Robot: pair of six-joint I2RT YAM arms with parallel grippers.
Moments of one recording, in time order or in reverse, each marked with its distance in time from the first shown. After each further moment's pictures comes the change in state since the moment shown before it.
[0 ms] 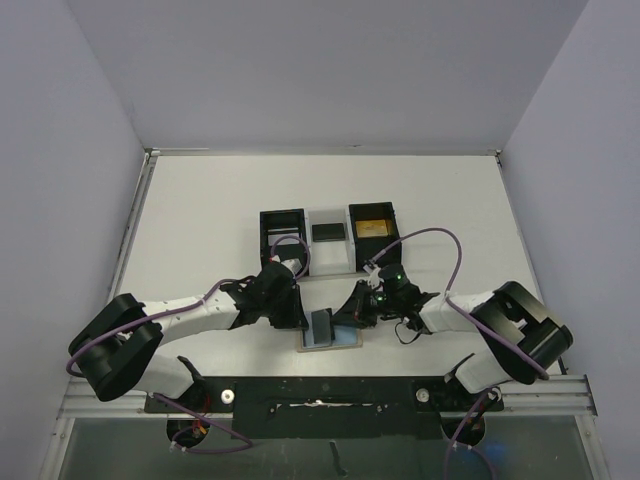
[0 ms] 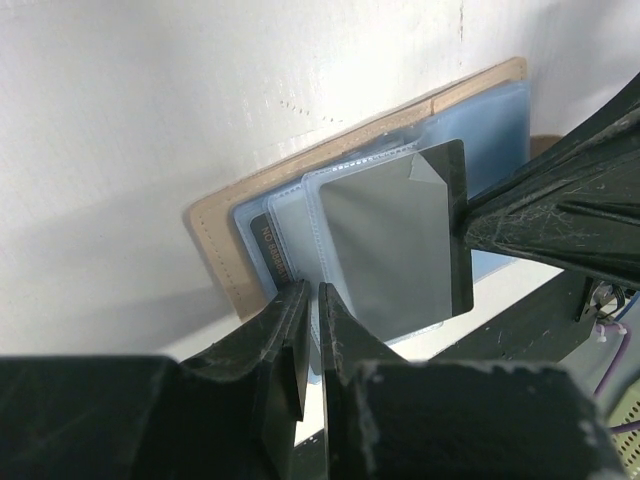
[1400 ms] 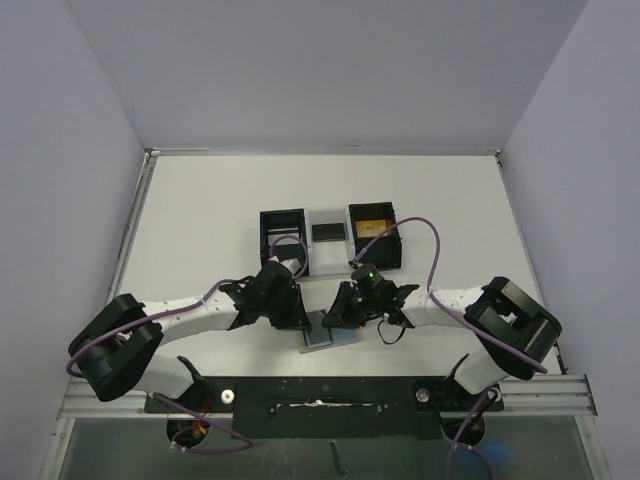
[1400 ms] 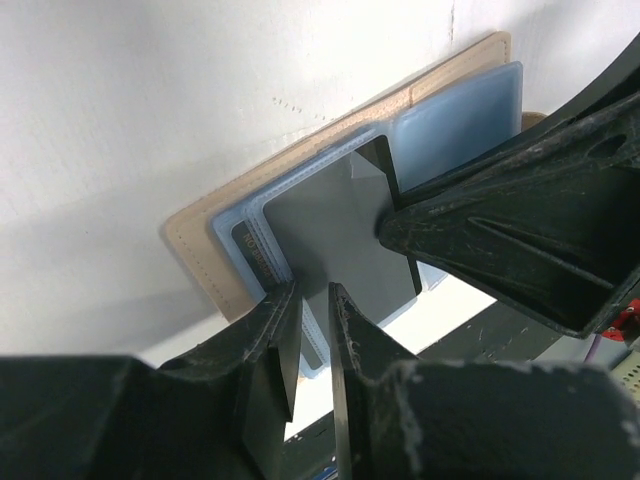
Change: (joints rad) left arm 0.006 0.000 -0.011 0.031 0.029 -0.045; right arm 0.174 0.045 0.177 -0.284 0.262 -0.046
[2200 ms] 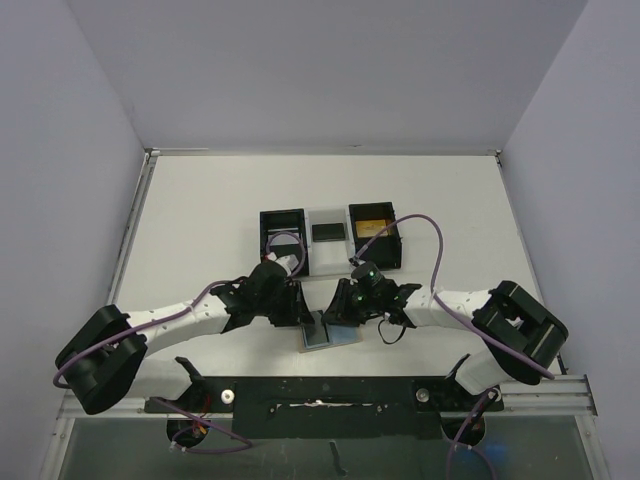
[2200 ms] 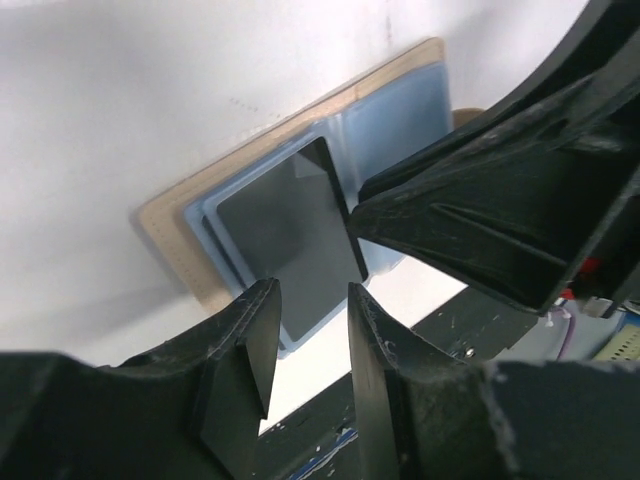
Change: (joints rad) left arm 0.008 -0.091 -0.014 -0.013 0.010 0.005; right arm 0.004 -0.041 0.010 -0.037 0.037 -0.015
